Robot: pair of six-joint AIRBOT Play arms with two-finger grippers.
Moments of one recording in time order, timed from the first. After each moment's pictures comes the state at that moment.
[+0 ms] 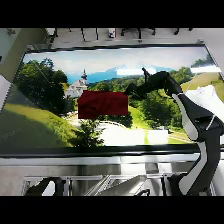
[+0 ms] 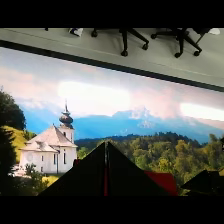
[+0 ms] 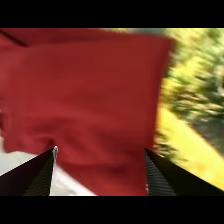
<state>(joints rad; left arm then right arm) 0.29 -0.86 1.46 -2.17 1.06 1.73 0.13 -1.95 1.67 2.39 -1.14 -1.64</state>
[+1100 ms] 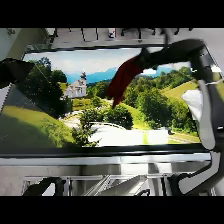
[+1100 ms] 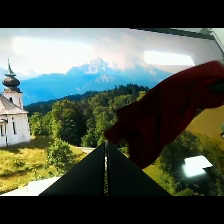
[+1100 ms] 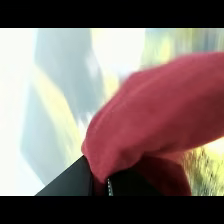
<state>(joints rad) 0.09 -0.91 1.46 -2.17 1.12 1.71 0.00 -1.74 2.03 2.53 -1.26 -1.58</state>
